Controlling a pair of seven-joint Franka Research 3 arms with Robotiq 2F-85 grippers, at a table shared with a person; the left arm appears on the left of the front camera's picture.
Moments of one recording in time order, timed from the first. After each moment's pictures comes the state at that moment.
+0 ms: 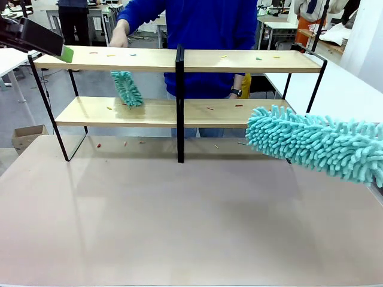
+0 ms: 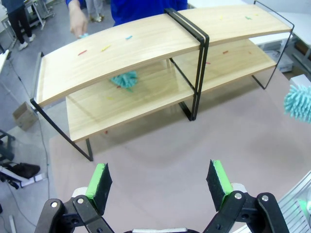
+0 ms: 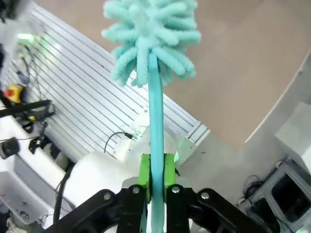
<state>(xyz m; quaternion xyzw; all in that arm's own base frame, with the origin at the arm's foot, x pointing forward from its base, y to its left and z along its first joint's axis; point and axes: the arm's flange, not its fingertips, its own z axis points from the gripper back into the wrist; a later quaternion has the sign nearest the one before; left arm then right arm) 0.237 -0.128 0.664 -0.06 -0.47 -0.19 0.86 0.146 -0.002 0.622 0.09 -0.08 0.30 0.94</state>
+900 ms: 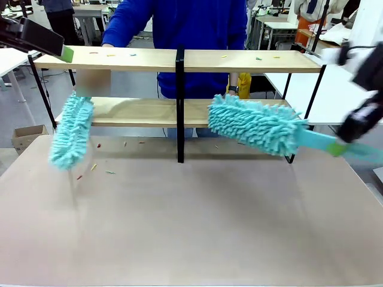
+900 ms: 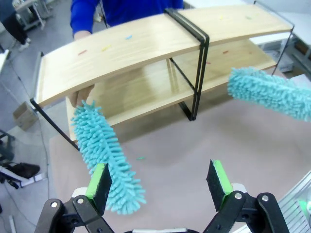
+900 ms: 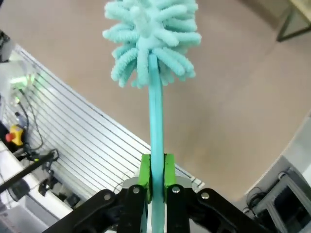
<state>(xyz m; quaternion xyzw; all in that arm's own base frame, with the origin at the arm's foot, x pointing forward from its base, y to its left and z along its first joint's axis) 0.237 -0.128 0.664 -0.06 -0.47 -0.19 0.86 0.286 0.115 0.578 0.09 -0.07 0.28 0.95</state>
